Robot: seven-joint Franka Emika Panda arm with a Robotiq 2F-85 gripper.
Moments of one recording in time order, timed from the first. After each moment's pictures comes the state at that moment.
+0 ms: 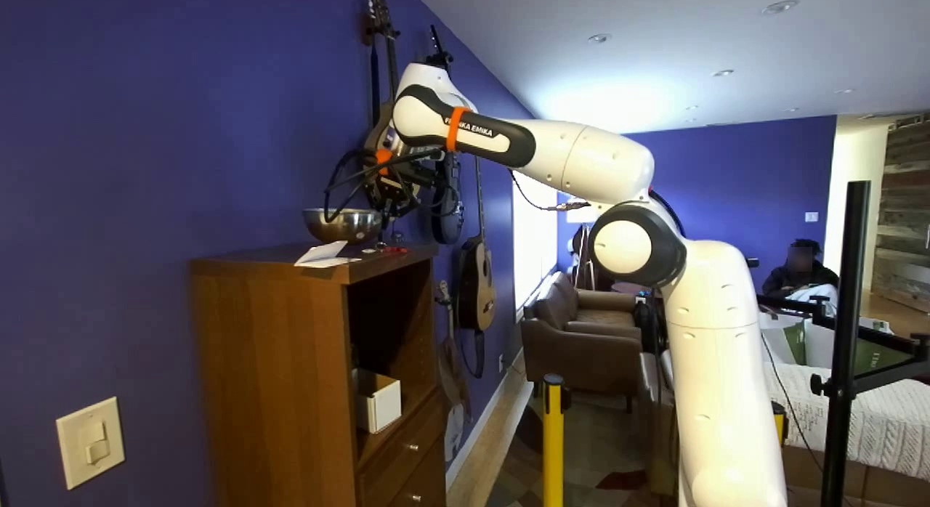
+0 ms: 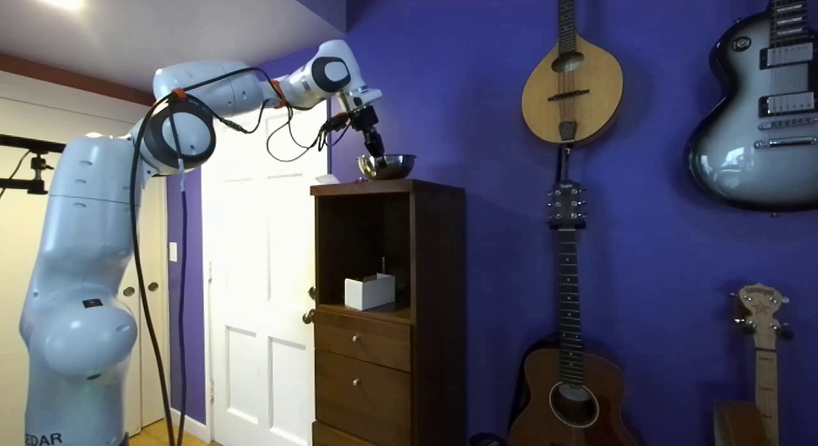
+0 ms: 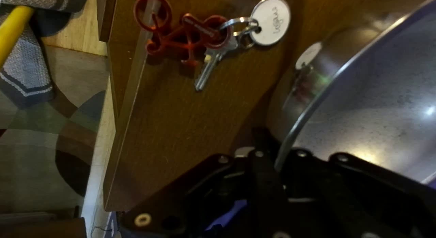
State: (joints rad) arm -0.06 0.13 -0.09 -1.05 -0.08 1.70 1.02
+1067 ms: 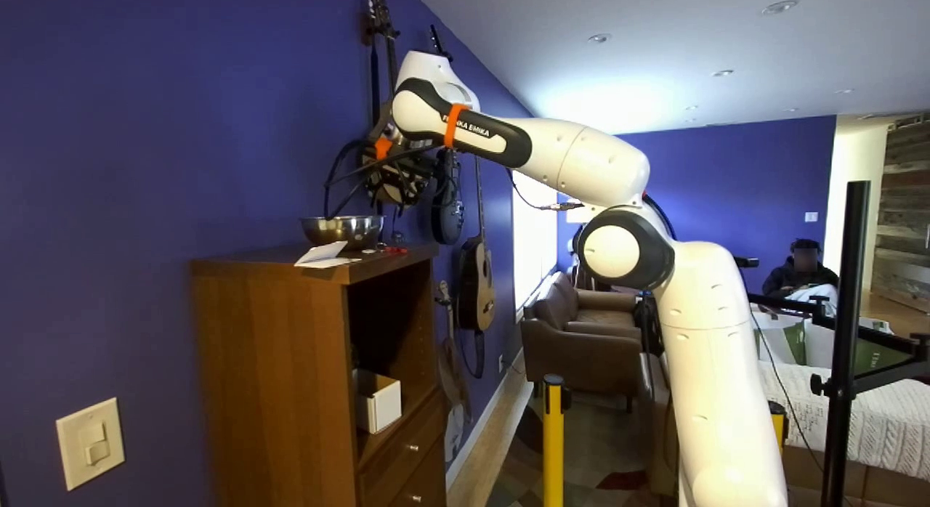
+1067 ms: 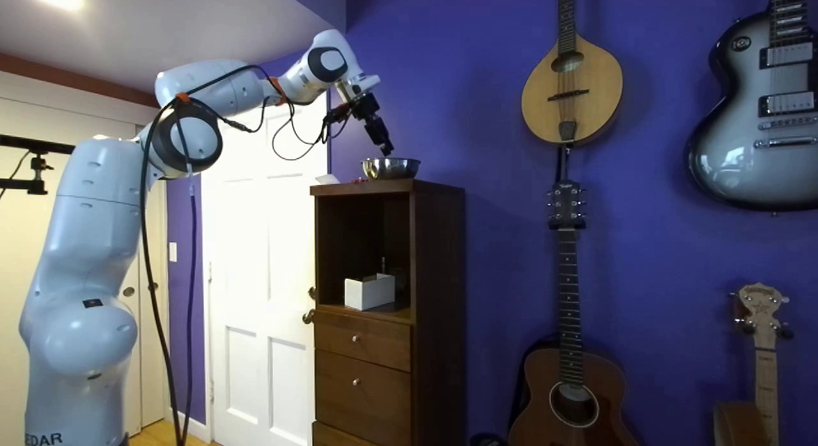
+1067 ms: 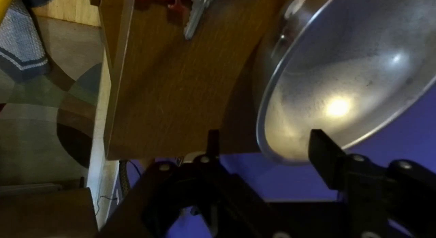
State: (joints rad) arm -0.05 0.17 -0.10 -0.93 -0.16 1.68 1.04
